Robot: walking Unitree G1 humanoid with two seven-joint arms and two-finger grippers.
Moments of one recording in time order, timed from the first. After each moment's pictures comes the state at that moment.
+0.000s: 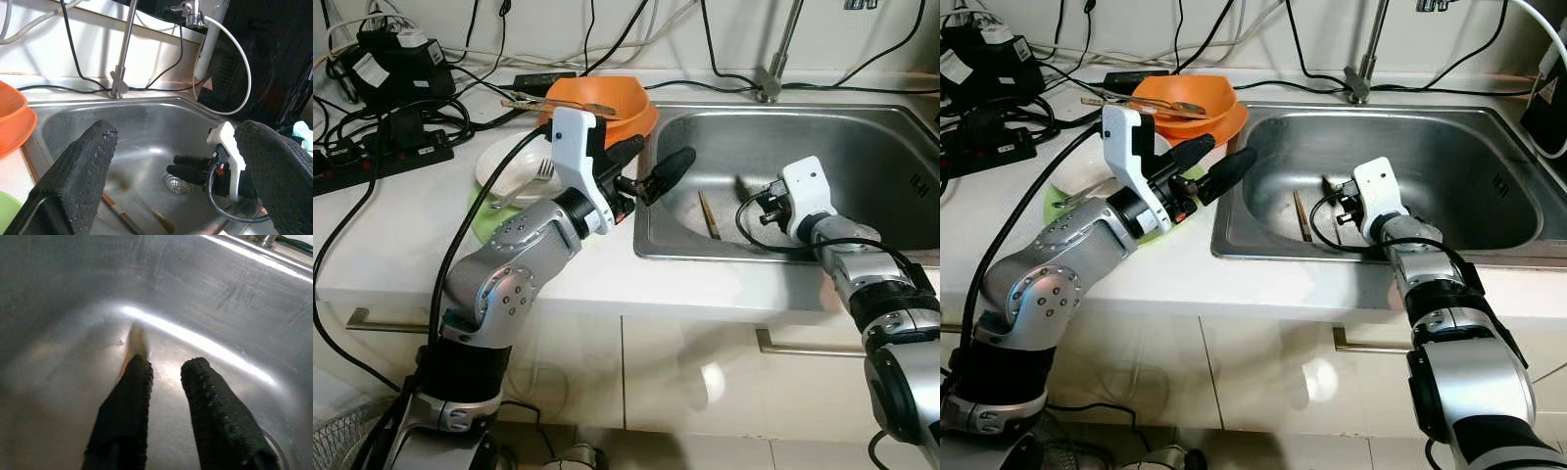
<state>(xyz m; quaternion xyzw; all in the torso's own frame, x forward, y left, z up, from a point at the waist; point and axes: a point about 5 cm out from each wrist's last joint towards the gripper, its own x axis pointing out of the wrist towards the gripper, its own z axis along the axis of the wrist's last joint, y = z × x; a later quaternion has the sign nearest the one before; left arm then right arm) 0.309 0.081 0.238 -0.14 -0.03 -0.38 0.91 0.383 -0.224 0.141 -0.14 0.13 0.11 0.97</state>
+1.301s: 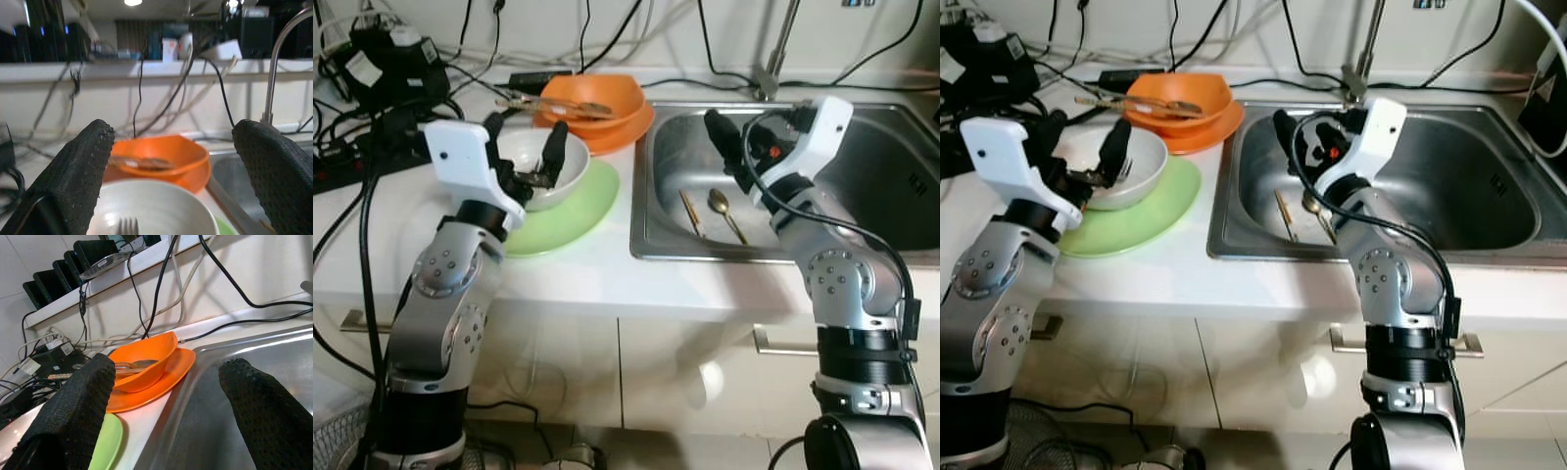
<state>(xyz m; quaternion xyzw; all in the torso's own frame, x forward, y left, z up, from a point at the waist) 0.292 0.166 0.238 0.00 -0.19 -0.10 0.98 0.340 -0.138 0.234 0.21 -0.04 0.17 0.96</state>
